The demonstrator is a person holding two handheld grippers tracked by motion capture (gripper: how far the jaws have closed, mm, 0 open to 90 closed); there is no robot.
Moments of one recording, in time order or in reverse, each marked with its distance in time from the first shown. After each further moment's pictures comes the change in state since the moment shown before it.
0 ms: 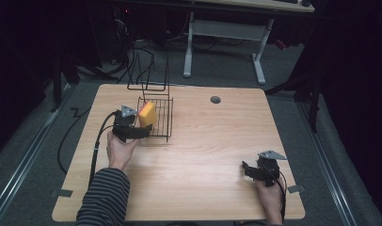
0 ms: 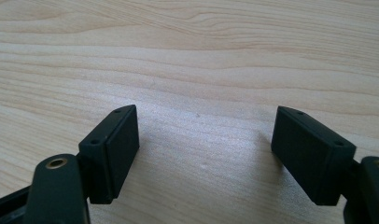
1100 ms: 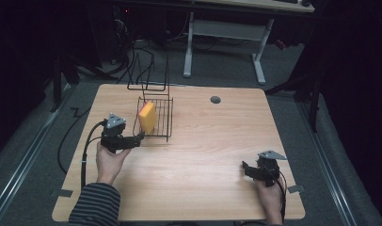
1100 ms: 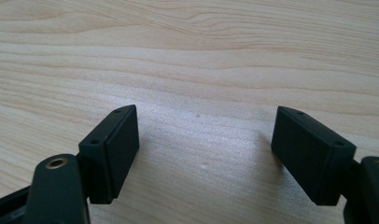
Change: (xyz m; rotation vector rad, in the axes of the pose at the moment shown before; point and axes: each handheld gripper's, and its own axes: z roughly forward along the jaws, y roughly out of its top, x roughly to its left) left arm 0.002 -0.023 -0.045 -0.043 -0.032 -0.025; right arm 0.000 0.000 0.000 0.000 0.000 0.000
